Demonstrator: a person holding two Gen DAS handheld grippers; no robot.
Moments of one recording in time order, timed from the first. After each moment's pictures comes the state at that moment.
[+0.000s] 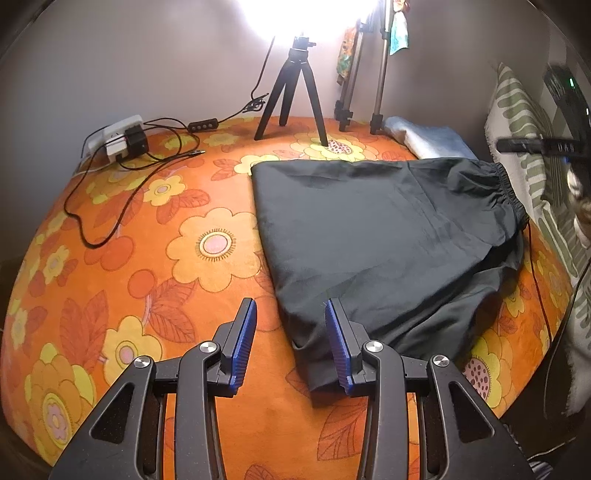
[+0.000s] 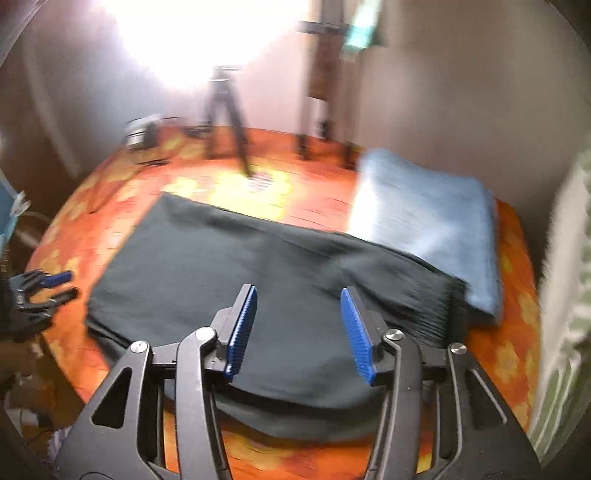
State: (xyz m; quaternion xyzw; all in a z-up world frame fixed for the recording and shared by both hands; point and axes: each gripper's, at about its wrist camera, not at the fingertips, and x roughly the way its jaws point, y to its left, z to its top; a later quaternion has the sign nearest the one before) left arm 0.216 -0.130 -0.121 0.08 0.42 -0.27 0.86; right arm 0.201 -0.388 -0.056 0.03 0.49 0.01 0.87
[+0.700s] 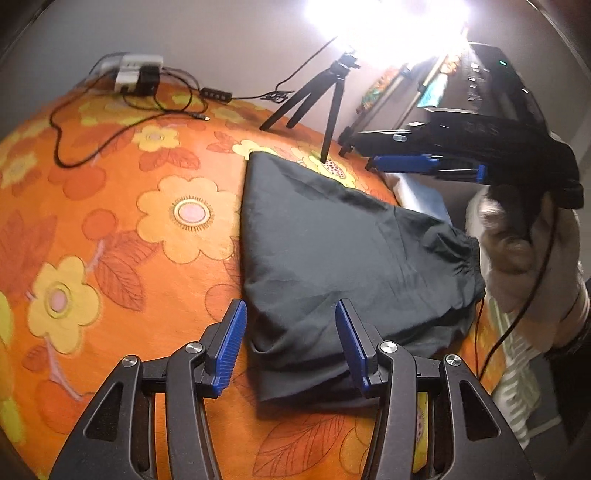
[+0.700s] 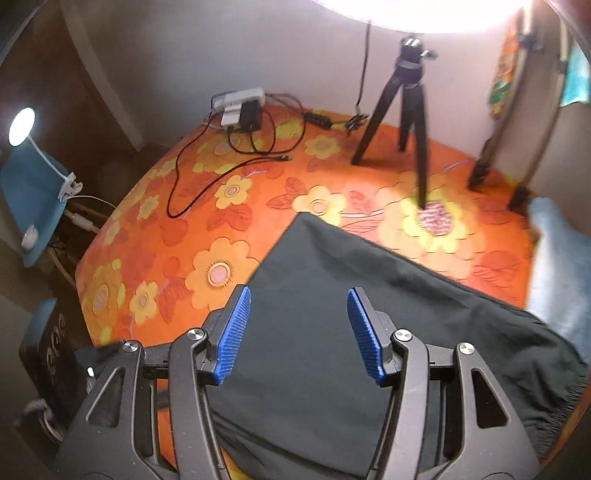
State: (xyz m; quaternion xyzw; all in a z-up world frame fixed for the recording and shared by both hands) left arm 0.232 -0.109 -0.145 -0.13 0.45 -0.30 0.83; right arm 0.316 -0.236 -0.098 0.06 0.54 0.13 0.83
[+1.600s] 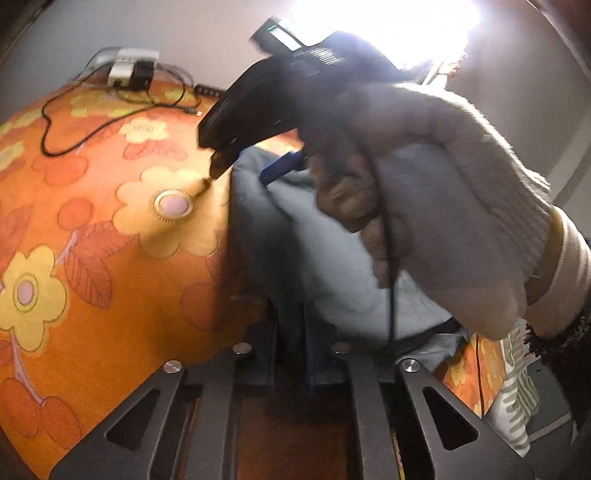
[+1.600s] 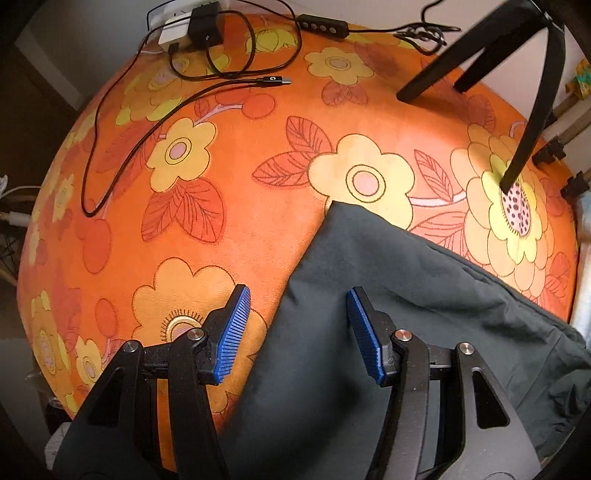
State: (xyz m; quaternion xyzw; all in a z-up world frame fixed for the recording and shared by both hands) left arm 0.221 -0.125 -0.155 -0.14 0.42 -0.31 0.84; right arm 0.412 -0.154 -0.200 0.01 0.66 0.04 0.75
